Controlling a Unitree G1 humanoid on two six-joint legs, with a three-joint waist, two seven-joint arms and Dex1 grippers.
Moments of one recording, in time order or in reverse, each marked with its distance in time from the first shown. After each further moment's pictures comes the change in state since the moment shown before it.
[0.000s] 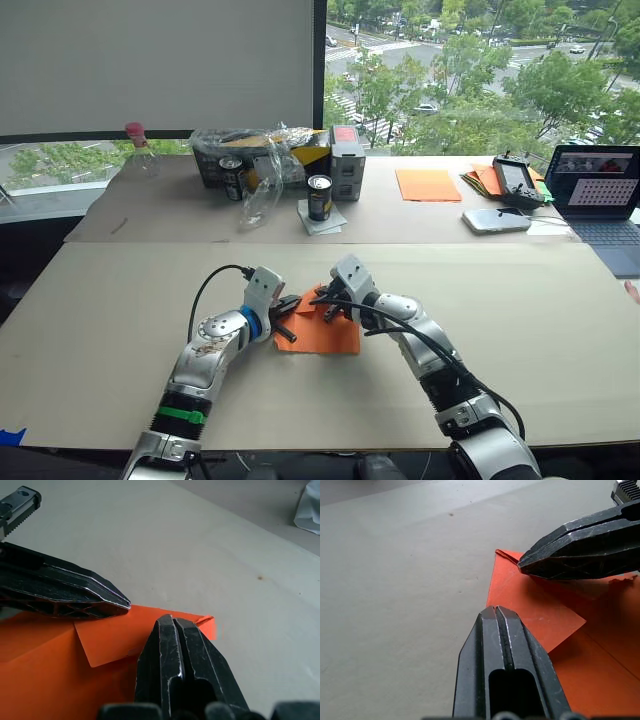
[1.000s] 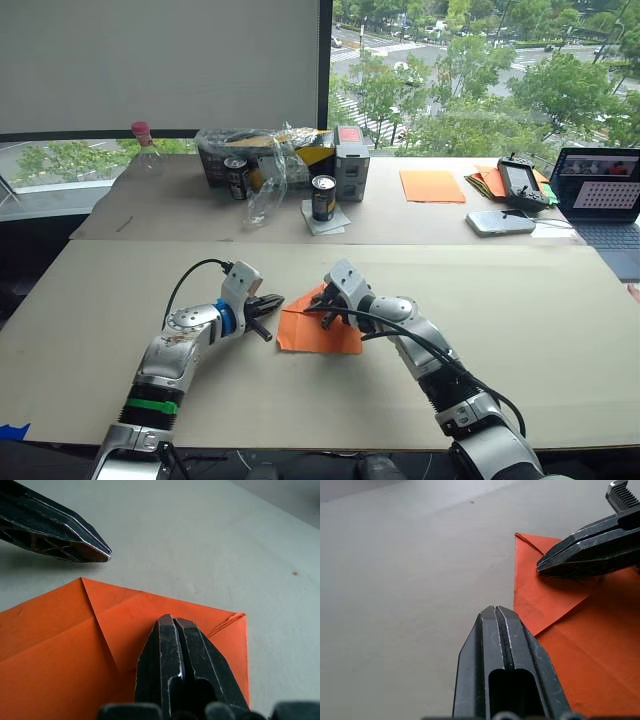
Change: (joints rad) left arm -0.059 0.094 0.026 0.026 -0.075 0.013 -0.180; right arm -0.008 -0.024 0.049 -0.013 -0.018 0.064 -0.005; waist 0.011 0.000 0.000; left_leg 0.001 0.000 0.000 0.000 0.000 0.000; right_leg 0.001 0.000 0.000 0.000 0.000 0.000
